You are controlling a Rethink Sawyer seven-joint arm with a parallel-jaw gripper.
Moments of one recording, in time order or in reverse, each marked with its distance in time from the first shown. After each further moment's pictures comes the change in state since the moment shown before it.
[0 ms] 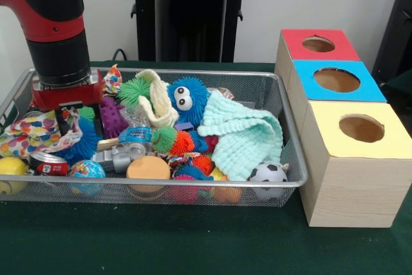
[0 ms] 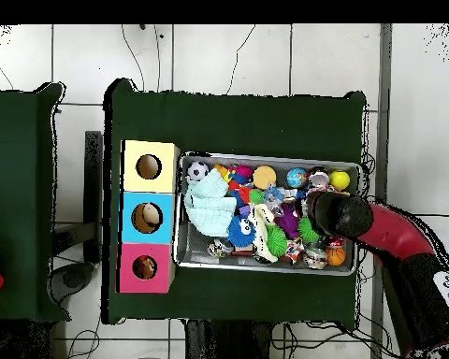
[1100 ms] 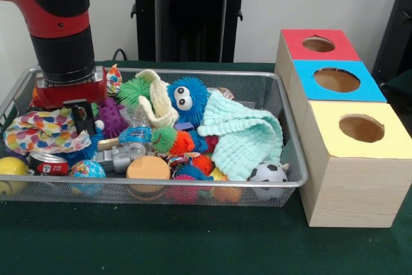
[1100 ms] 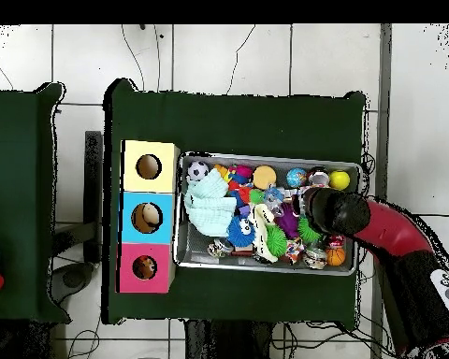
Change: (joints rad) arm 0.028 -0.012 -0.018 0.002 0.030 0.000 0.000
